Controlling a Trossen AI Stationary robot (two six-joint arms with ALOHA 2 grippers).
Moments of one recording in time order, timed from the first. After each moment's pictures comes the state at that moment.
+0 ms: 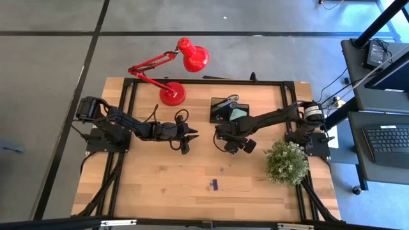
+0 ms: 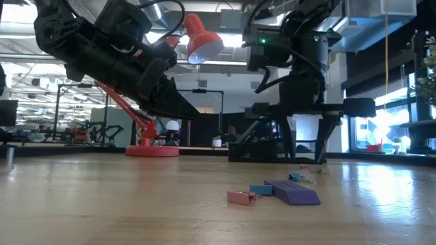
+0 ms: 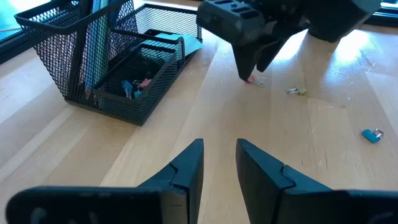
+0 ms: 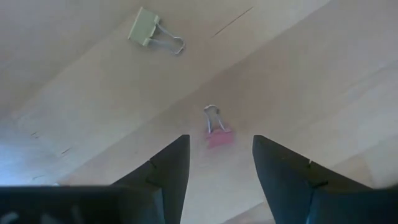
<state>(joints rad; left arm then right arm) -0.03 1.58 0.48 0.67 -0.27 -0.19 0.02 1.84 1.14 -0.79 0.05 -0.98</state>
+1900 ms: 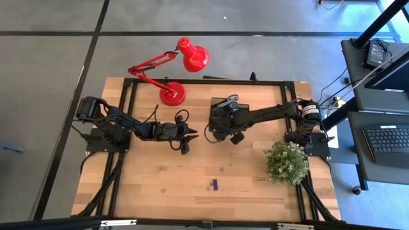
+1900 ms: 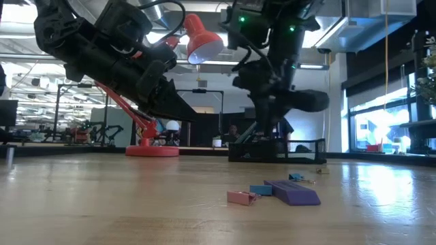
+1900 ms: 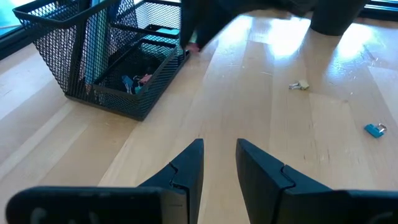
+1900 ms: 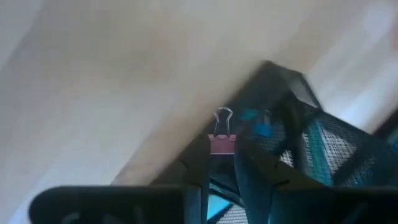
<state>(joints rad) -0.03 1.58 0.48 0.65 -0.27 -0.19 -0.04 1.87 1.32 -0.78 0.37 -0.78</state>
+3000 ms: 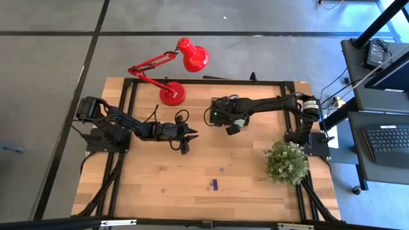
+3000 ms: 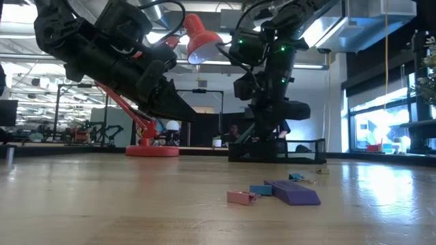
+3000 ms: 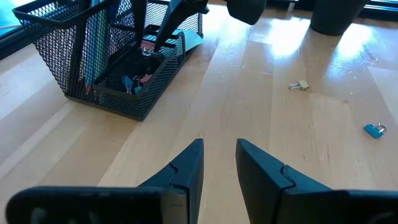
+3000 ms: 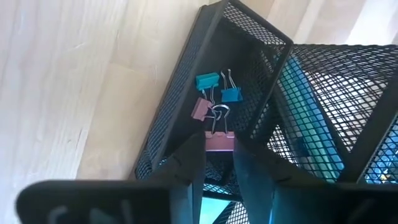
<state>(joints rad) -0.03 1.58 0.48 0.65 -0.27 -0.19 -0.20 1.87 1.27 -0.67 0.29 -0.63</state>
